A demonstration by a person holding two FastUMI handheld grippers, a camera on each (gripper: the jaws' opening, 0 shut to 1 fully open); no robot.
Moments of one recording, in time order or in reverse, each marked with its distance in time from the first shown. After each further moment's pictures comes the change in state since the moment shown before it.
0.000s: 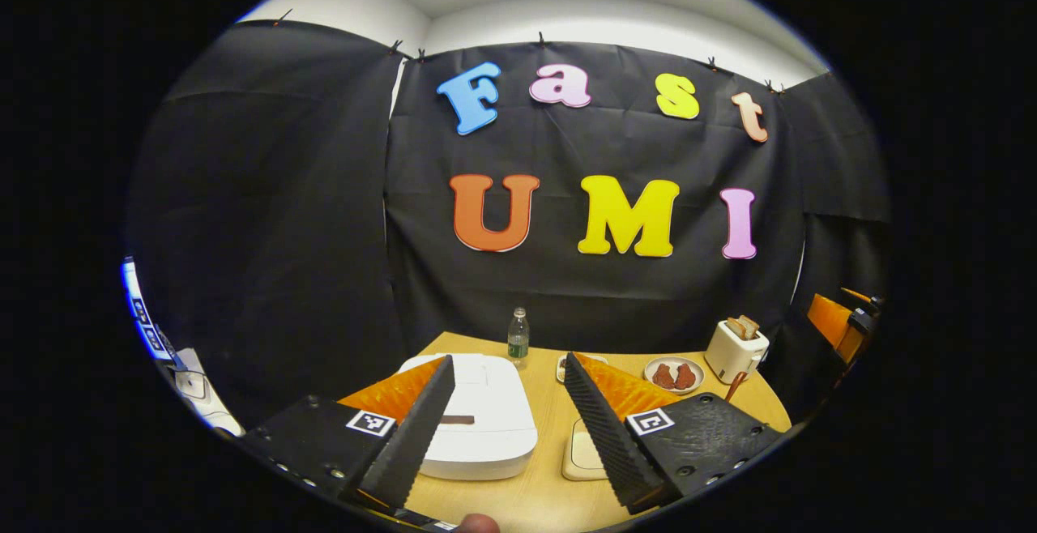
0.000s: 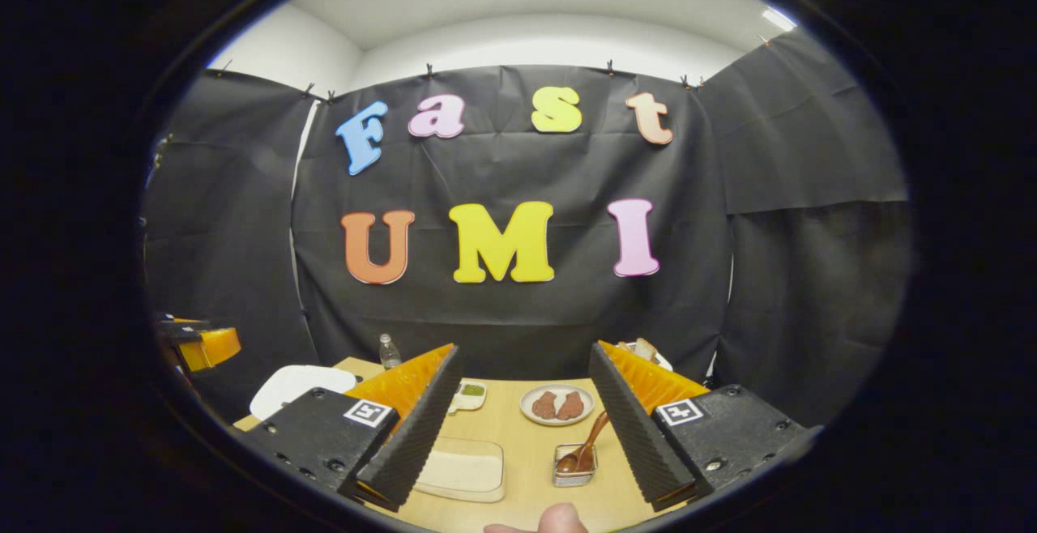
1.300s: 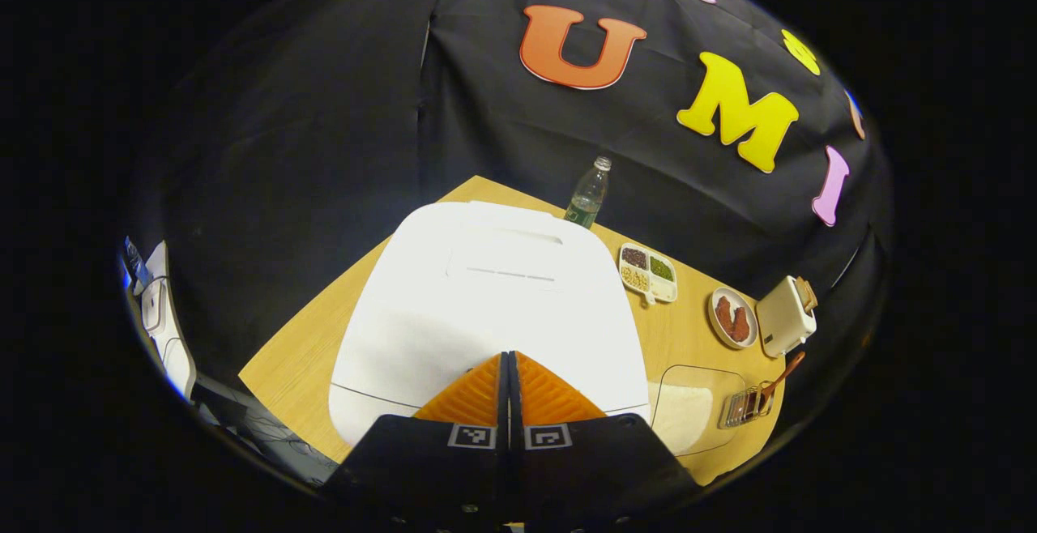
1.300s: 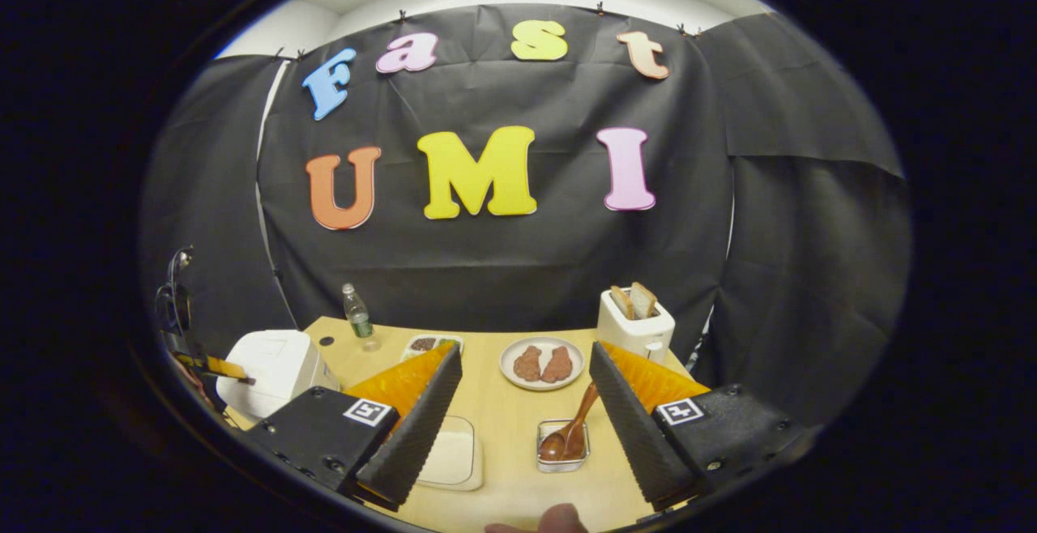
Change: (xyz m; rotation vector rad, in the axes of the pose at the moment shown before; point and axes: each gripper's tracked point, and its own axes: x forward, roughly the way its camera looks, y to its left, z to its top) left arm 0.131 0.081 -0.166 -0.223 0.522 0.082; right arm 0.076 -0.038 -0.083 0.024 0.224 -0.059
